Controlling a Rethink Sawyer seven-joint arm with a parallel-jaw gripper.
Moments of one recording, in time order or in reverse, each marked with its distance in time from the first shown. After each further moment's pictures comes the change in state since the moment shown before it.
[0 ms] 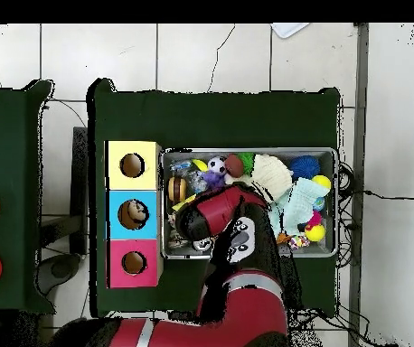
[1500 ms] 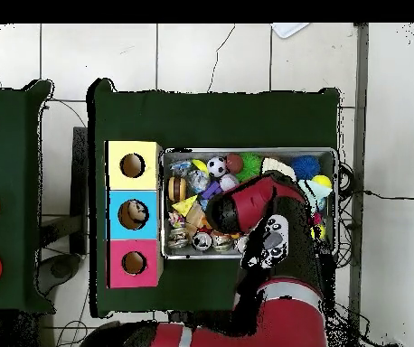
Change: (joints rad) arm -0.093 -0.045 -0.014 -0.079 -0.176 0.523 -0.247
